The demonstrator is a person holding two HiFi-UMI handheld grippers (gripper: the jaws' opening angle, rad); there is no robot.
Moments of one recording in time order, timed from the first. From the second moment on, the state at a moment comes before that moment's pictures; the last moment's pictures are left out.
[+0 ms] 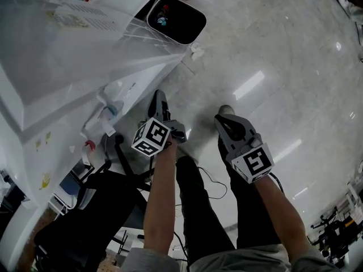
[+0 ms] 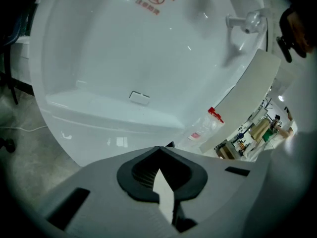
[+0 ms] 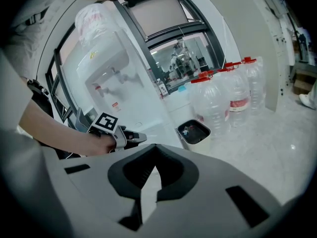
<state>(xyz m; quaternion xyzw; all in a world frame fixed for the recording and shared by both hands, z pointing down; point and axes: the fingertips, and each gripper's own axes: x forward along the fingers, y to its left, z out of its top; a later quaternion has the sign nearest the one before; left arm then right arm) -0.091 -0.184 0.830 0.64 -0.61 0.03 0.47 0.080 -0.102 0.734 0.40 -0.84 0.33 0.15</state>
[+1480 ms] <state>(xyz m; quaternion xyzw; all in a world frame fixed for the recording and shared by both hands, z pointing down) -0.131 -0.011 0.541 0.77 -0.52 0.05 0.37 -0.061 -0.002 0.541 0.42 -0.84 0.33 0.05</state>
